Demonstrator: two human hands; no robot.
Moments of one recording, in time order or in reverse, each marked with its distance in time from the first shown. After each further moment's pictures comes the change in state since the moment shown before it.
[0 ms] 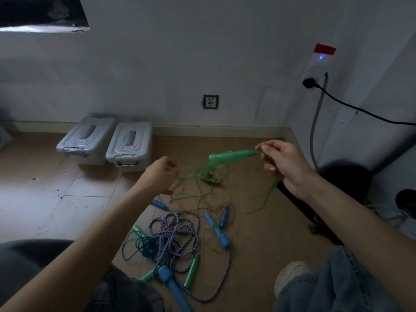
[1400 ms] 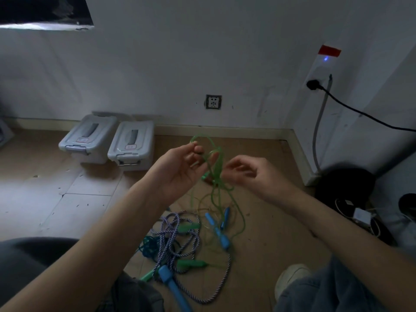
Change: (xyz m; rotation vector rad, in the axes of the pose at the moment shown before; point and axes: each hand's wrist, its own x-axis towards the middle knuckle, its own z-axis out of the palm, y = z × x) left_hand -0.026 0.050 0.005 -1.492 -0.414 -0.138; right_hand -0.038 -0.007 0.034 -0.431 -0.447 -0.282
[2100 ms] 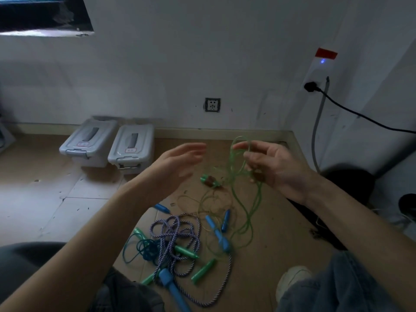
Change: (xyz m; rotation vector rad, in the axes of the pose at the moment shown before) left_hand -0.008 0.013 -0.018 0.924 -0.097 0.113; right_hand 0.005 0.005 -0.033 0.677 -0.042 0.081
